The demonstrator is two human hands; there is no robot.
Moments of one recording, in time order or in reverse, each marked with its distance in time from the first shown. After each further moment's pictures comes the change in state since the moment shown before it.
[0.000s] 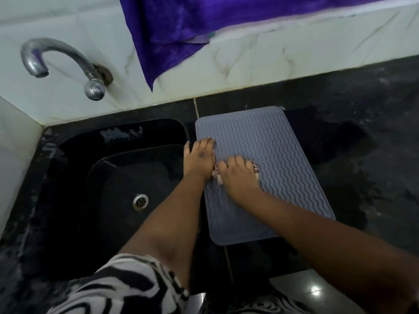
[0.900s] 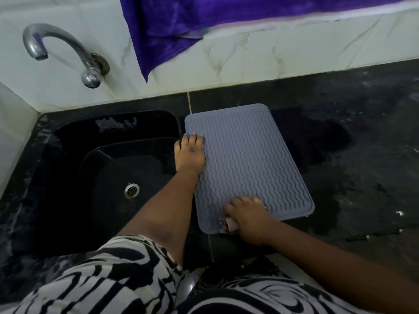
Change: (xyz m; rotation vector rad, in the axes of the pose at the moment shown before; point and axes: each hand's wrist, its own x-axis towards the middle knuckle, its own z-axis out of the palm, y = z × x) left_hand -0.020 0.020 -0.005 0.054 -0.026 -0.130; right_hand -0.127 0.031 -0.014 0.268 -0.334 -0.258
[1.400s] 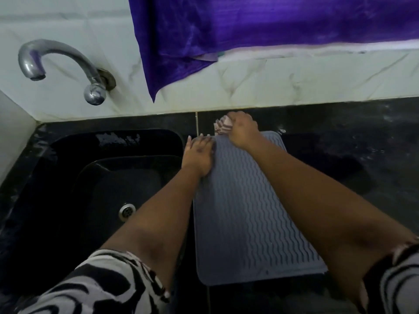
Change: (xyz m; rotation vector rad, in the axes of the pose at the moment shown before) left_hand 0.091 -0.008 -0.007 -0.079 -0.051 0.128; right_hand 0.232 0.084 -0.166 0.157 0.488 0.221
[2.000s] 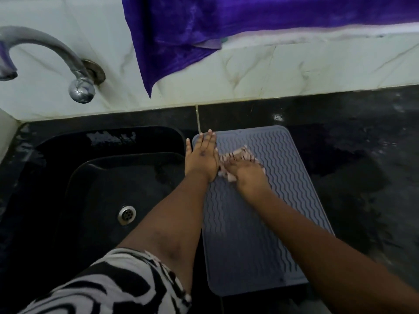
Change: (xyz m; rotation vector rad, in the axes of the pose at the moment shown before) left_hand 0.008 -0.009 0.029 -0.056 0.007 -0.075; right_hand -0.080 0.009 0.070 -0.238 -0.402 0.021
